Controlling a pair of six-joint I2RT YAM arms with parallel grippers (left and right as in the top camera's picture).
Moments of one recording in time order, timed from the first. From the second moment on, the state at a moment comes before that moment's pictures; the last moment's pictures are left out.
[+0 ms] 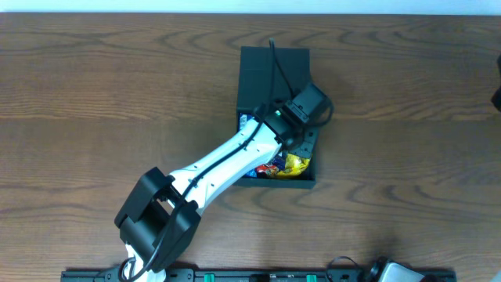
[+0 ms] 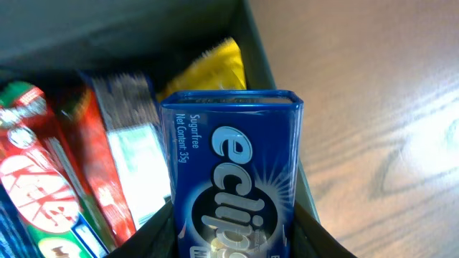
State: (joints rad) left arm -0.84 1.94 1.59 -0.82 0.05 -0.45; right arm -0.47 1.39 2.16 -1.34 -0.43 -0.07
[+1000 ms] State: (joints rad) left arm -0.86 1.99 1.59 -0.84 0.07 -0.59; right arm -0.47 1.39 2.16 -1.34 -0.43 -0.07
